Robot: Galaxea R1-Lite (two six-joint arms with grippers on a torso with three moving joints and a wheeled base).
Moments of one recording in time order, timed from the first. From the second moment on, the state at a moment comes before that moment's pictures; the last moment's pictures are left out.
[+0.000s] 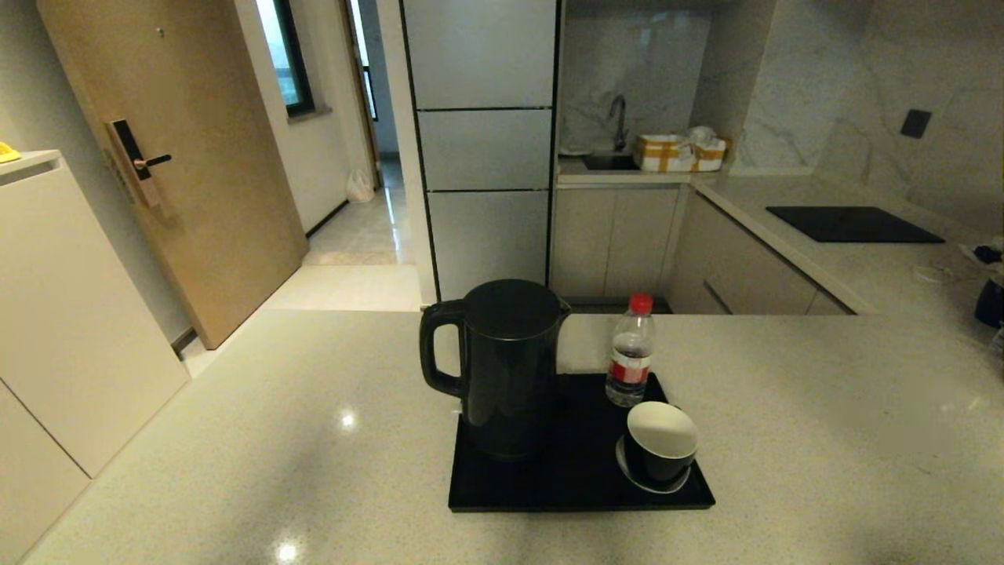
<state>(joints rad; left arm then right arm) 0.00 0.00 -0.01 0.02 0.00 0.01 0.14 0.49 -0.58 -0.08 -0.99 -0.26</state>
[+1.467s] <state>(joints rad) 0.00 0.00 -0.01 0.01 0.00 0.01 0.00 0.00 0.00 0.01 0.00 -0.05</state>
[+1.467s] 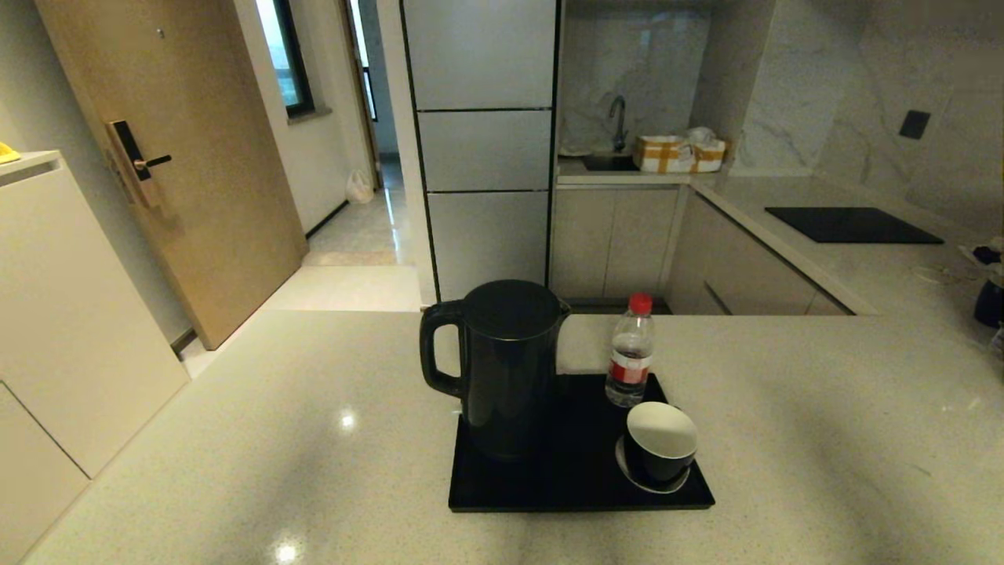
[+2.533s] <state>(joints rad) 0.00 0.00 -0.01 0.01 0.00 0.01 0.00 0.00 0.00 0.01 0.00 -0.03</state>
